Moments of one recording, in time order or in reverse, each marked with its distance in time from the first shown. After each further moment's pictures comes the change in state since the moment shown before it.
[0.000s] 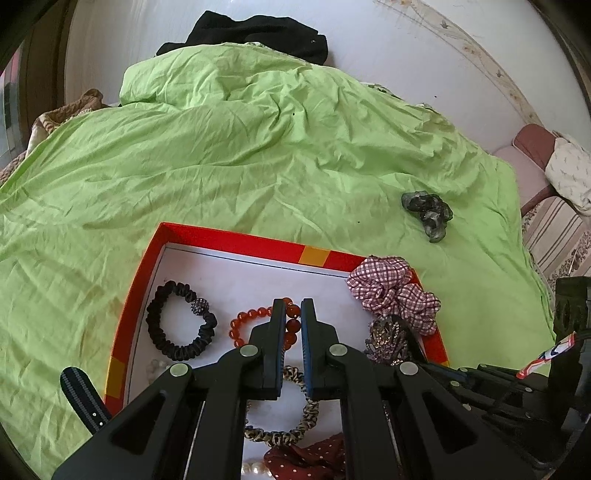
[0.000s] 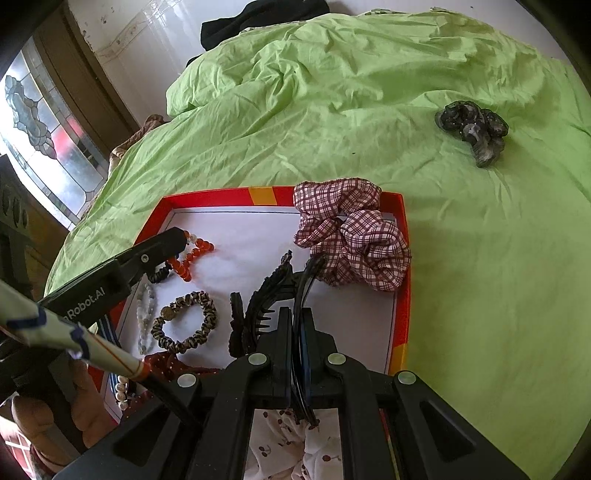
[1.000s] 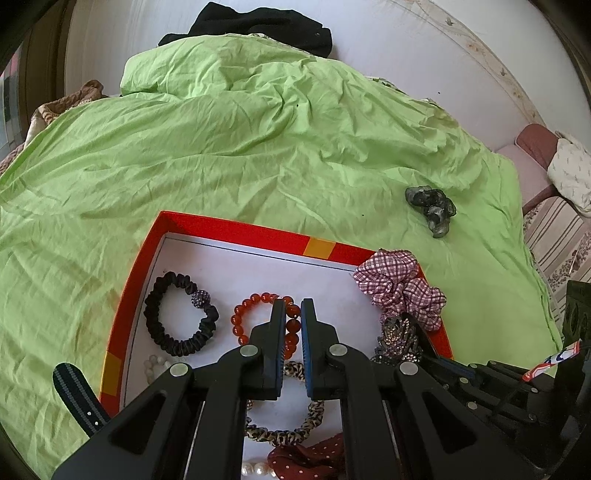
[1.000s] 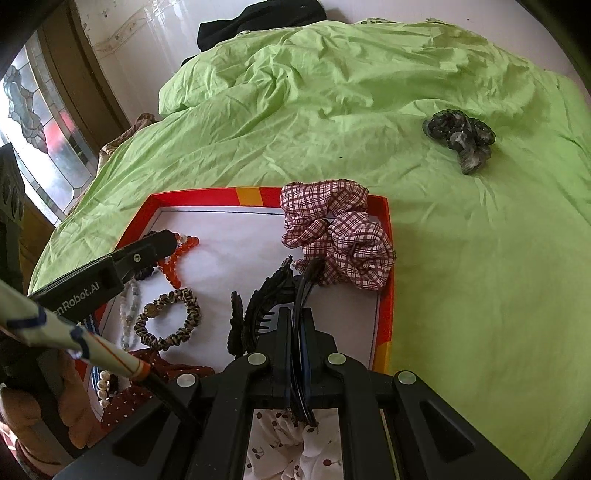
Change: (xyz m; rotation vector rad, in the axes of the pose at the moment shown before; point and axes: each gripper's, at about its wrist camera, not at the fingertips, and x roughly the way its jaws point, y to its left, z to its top) left arm 0.006 0.008 -0.004 -0.025 0.028 -0.013; right arm -0.002 0.001 -0.007 -0.032 -0.031 -0.077
